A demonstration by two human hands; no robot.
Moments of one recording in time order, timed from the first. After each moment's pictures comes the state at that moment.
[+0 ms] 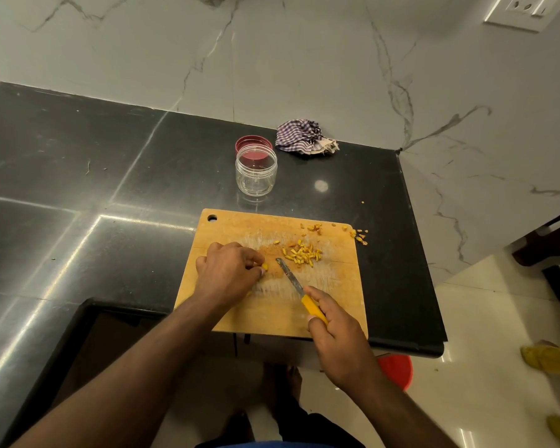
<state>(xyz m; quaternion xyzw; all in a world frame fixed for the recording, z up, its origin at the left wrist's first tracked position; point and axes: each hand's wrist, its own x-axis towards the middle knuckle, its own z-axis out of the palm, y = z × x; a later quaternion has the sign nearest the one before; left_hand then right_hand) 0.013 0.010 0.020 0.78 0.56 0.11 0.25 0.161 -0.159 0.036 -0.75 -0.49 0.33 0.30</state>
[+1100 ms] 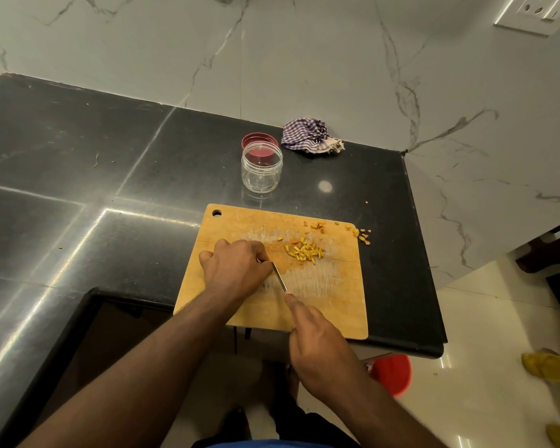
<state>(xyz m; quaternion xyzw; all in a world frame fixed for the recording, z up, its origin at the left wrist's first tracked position) 0.025 0.000 0.027 0.77 0.60 0.09 0.21 0.134 -0.161 0.041 -0.73 -0.61 0.27 0.16</state>
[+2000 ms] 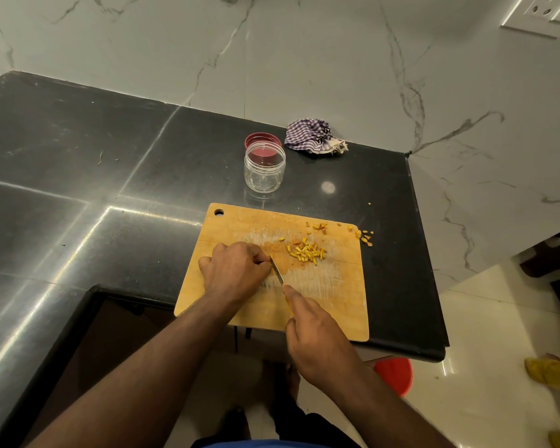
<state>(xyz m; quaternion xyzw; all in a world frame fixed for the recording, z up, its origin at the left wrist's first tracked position) 0.023 -0.004 0.021 0.73 0.62 0.13 0.25 0.137 -0.145 0.040 -0.72 -0.62 0.27 0.17</state>
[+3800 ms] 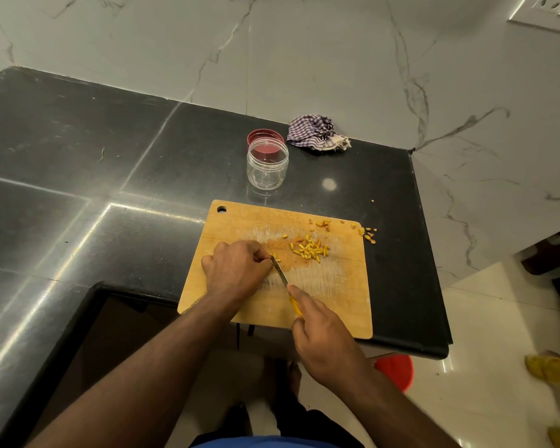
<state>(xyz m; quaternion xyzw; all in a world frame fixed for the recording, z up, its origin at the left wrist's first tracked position) 0.018 -0.003 0.016 0.73 0.62 0.14 0.27 0.140 -0.149 0.039 -0.71 -0.60 0.30 0.19</state>
